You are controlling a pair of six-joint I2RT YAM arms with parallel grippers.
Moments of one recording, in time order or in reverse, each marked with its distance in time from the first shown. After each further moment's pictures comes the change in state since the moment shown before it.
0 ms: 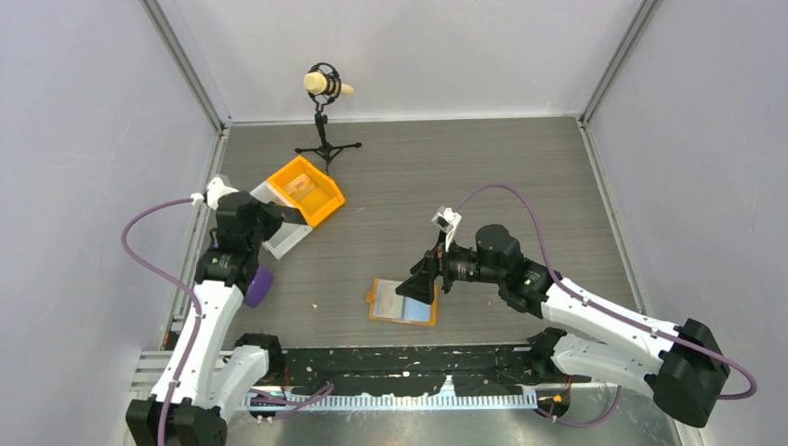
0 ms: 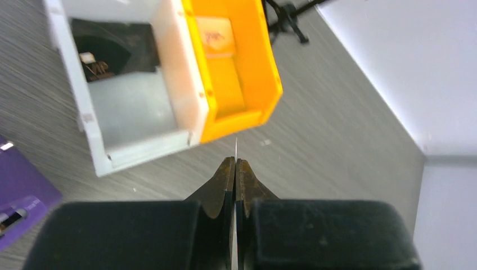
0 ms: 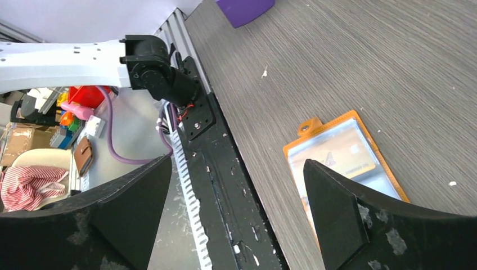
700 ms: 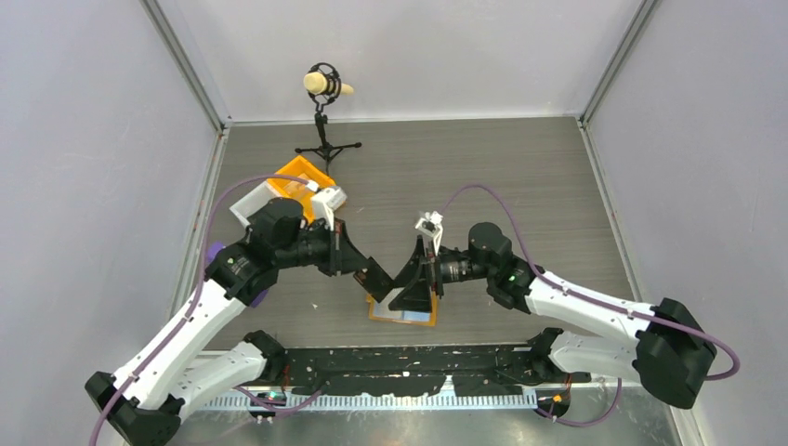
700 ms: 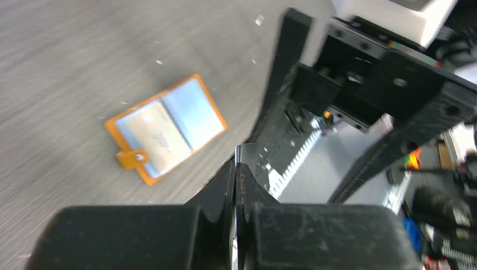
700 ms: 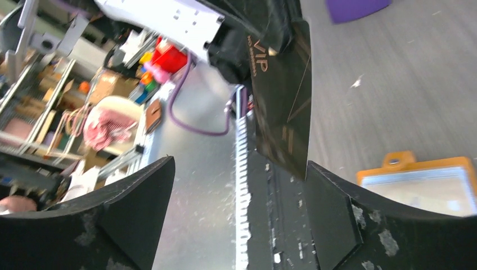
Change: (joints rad) left arm -0.526 0.040 0.181 -0.212 0.645 0.346; right arm 0.027 0.154 -0.002 0.289 -0.331 0.101
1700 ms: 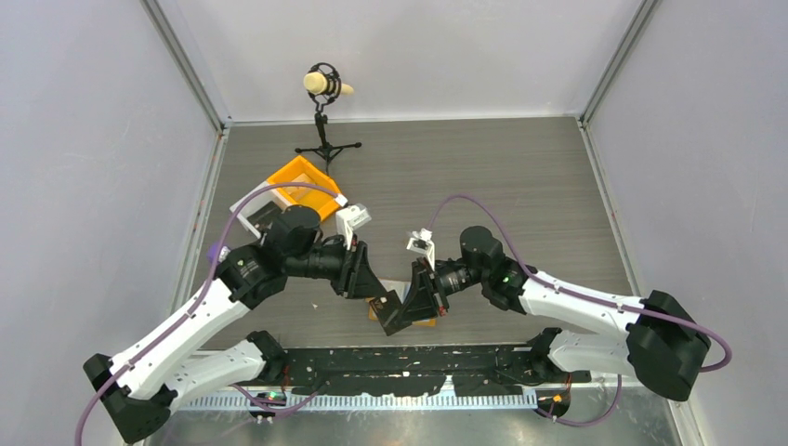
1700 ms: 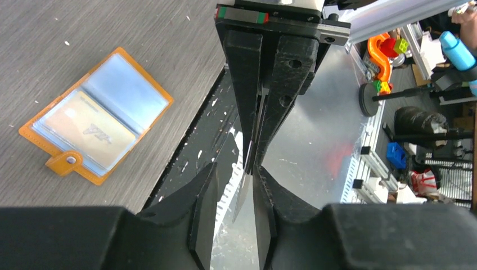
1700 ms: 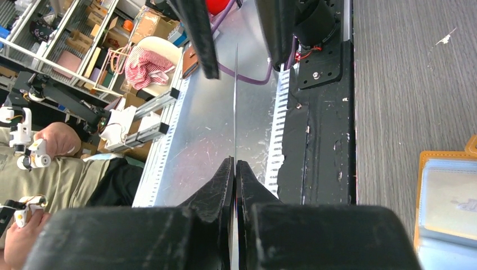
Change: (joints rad) left arm -0.138 0.011 0.010 0.001 0.097 0.015; right arm 0.016 0.020 -0.022 -0.029 -0.197 -0.051
